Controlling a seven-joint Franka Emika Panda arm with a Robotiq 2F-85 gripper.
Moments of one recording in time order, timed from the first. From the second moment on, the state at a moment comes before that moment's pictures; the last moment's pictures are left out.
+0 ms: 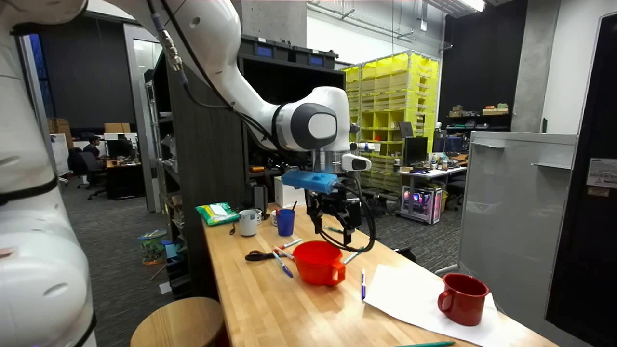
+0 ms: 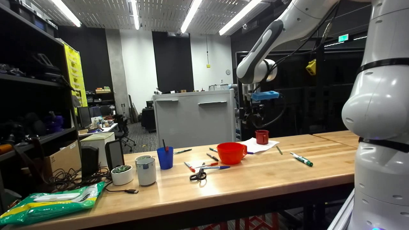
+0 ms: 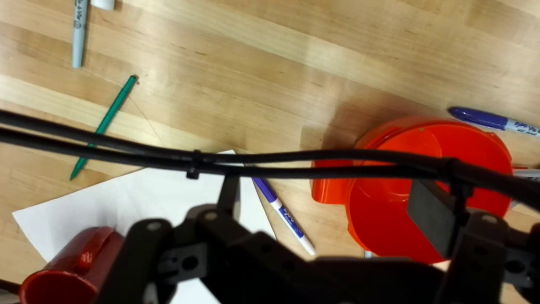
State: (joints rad) arm -0.16 -0.12 -0.15 -2.33 -0.07 2.25 -0.02
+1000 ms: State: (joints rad) arm -0.37 -0.29 -0.30 -2.64 -0.04 2.20 0.13
